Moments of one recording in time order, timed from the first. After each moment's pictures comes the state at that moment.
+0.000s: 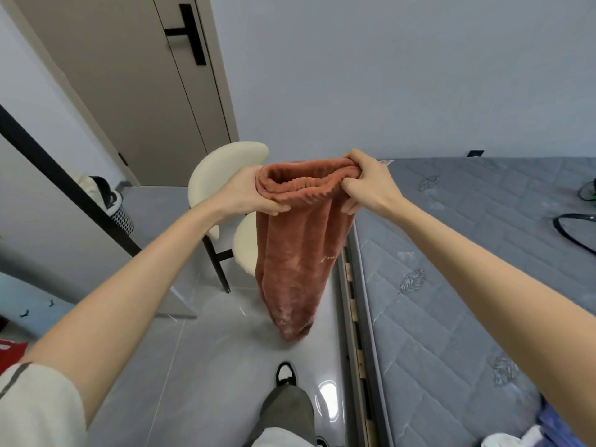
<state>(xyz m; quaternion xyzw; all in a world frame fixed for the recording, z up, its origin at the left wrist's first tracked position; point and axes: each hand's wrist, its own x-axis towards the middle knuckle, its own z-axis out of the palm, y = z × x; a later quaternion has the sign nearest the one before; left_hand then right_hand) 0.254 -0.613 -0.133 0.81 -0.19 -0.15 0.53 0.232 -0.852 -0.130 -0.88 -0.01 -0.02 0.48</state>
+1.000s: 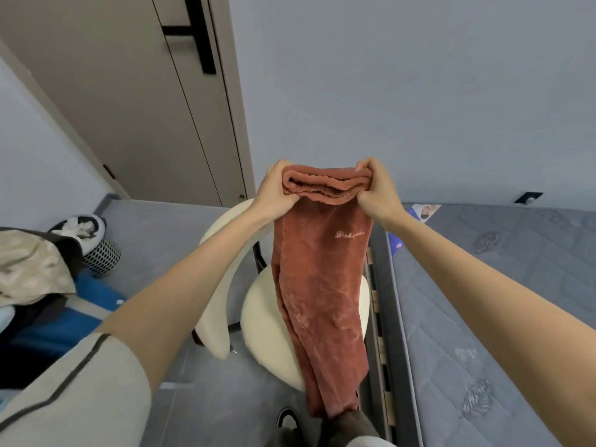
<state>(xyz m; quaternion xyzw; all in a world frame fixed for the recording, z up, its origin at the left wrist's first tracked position) 0.656 -0.575 -0.202 0.86 -0.12 0.02 0.50 0.639 -0.780 -0.195 -0.85 -0.03 -0.09 0.51</state>
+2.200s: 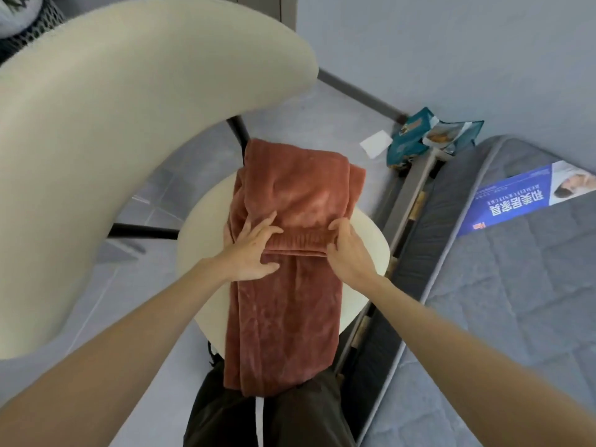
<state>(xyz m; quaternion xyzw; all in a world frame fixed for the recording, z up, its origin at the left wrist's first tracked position) 0.641 -0.621 -0.619 0.90 0.04 -0.35 0.26 0.704 -0.835 -0.610 -0.89 -0.08 0.32 0.31</state>
